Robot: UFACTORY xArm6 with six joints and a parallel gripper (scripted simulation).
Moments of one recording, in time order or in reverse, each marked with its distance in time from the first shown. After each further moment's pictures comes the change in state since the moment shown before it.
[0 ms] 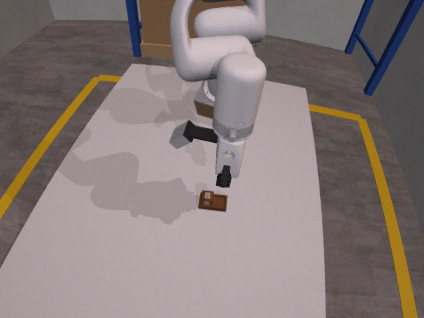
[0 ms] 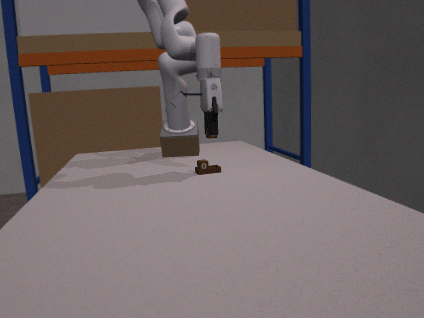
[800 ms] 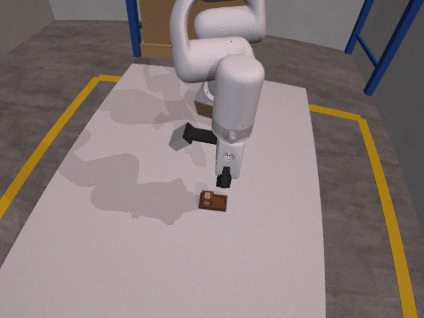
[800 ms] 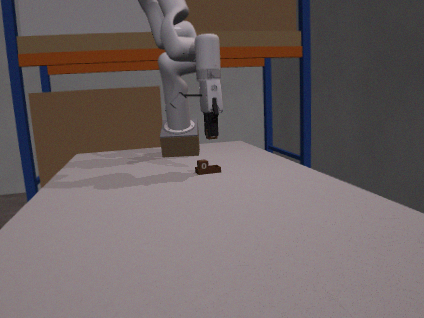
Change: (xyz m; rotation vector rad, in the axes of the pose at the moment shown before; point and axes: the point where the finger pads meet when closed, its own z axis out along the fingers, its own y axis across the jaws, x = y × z) arm 0.000 0.000 0.003 -0.003 -0.008 -0.026
